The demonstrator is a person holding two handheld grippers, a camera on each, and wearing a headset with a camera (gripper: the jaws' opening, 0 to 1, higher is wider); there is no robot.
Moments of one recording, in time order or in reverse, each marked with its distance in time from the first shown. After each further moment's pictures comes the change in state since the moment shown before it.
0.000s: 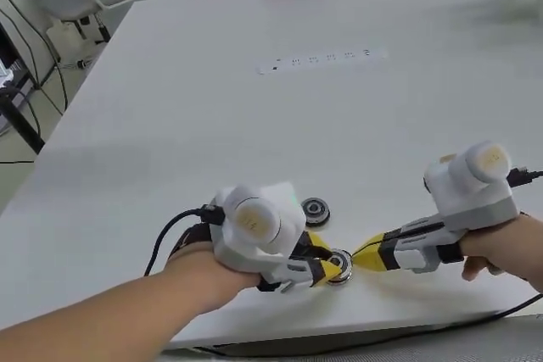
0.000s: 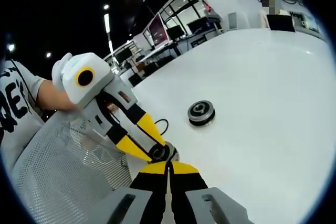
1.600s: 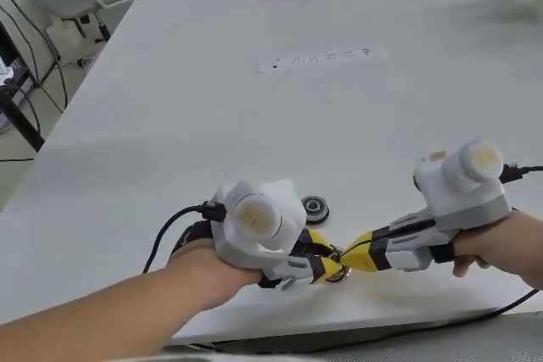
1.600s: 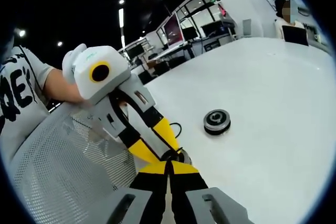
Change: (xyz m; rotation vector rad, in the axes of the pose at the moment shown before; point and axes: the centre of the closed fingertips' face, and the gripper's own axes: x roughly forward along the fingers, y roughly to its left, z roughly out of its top) left arm 0.001 0.001 0.002 0.000 -0.004 0.002; right arm 0.007 0.014 0.008 -0.110 0.007 0.052
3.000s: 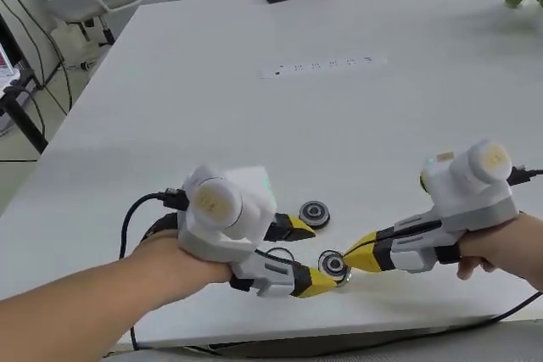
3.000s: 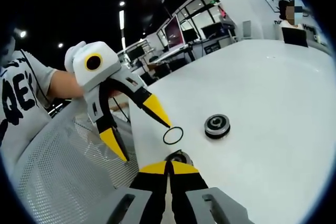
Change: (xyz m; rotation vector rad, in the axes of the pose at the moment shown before) left arm -0.045 -0.010 0.013 -0.026 -0.065 -0.040; right arm -0.005 0.009 0.005 0.004 -0.017 0.007
